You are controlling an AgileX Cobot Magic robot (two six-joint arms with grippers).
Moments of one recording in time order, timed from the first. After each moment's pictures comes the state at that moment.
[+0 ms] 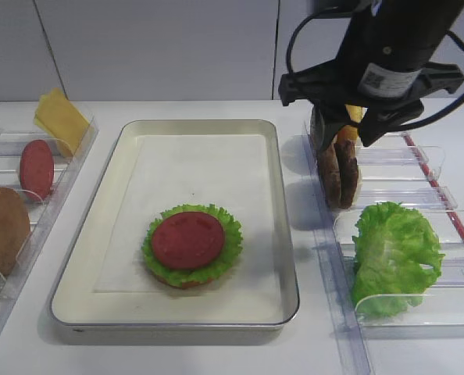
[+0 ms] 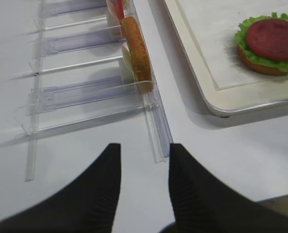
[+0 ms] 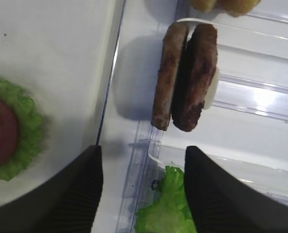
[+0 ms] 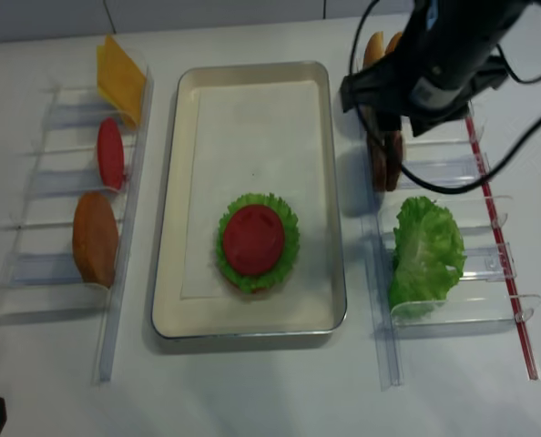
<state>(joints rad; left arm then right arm) -0.19 -0.02 -0.49 0.07 1.18 -0.05 0.46 1.59 -1.38 0.04 1.11 0.26</state>
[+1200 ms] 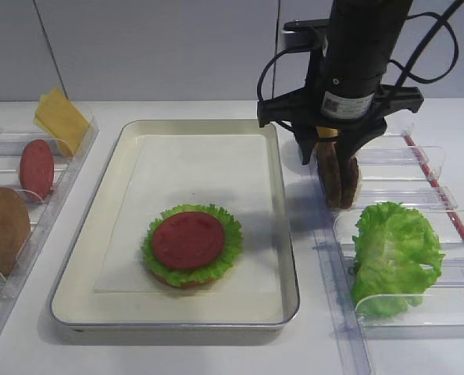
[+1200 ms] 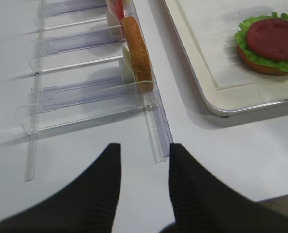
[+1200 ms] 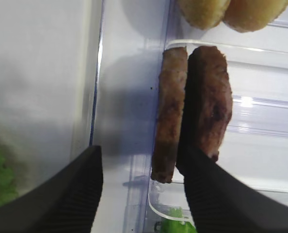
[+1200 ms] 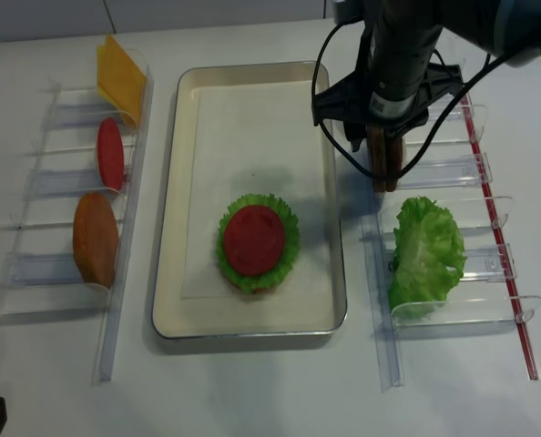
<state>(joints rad) -0.19 -0.02 -0.49 0.07 1.18 -0.05 0.50 1.78 -1.46 -0.07 1.09 0.41</state>
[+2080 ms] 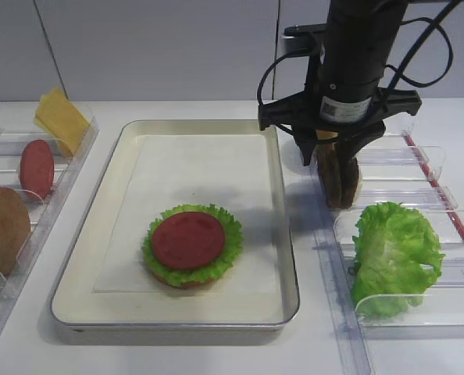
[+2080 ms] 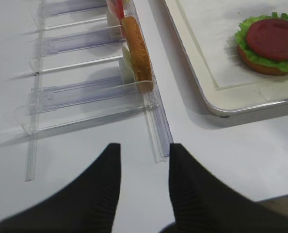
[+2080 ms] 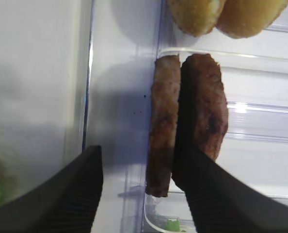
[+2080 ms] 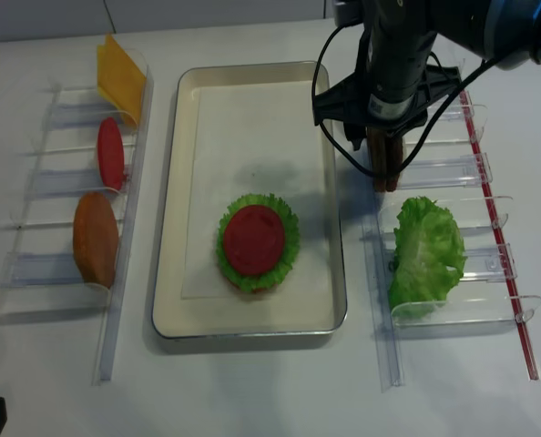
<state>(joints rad) -0.19 -0.02 -0.49 0.07 1.18 -0.05 0.50 1.80 -1.46 -0.10 1.07 0.44</state>
